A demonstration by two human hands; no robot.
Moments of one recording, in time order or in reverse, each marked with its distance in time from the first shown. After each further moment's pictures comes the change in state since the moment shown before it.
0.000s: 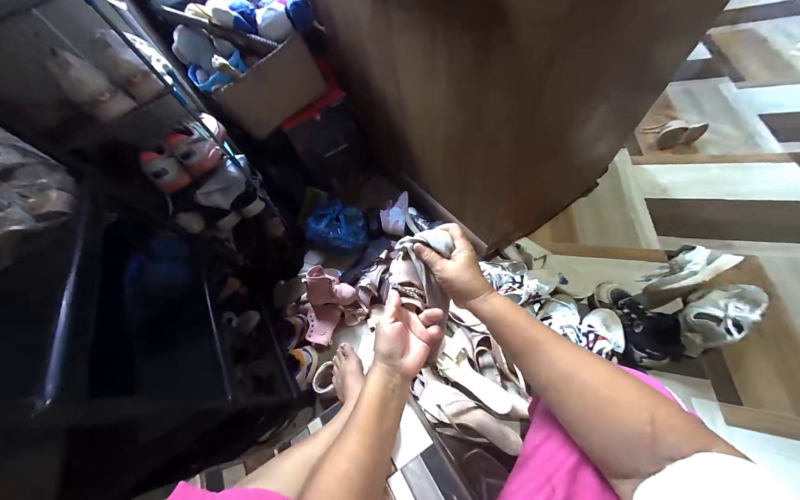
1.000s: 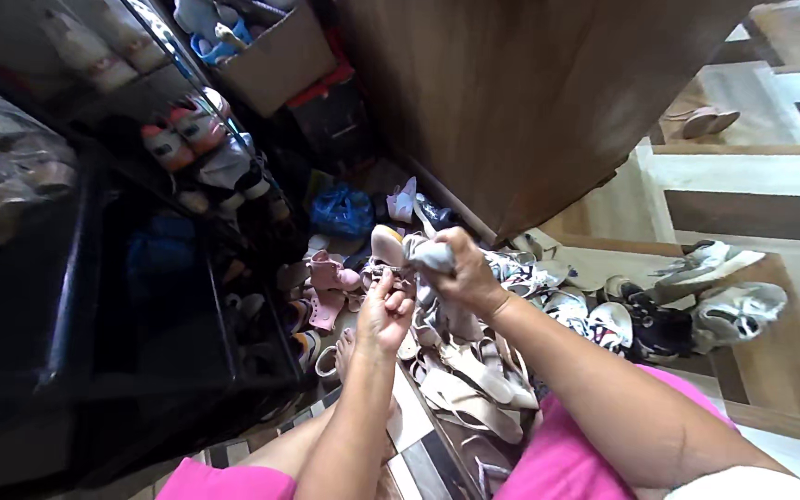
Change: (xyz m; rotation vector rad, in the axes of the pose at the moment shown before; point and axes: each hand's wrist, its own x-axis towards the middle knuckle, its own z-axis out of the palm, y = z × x) left_hand 0.008 0.027 -0.010 -0.074 0.175 0.130; right_hand -0.022 0.003 -0.010 -0.460 -0.120 -0.509
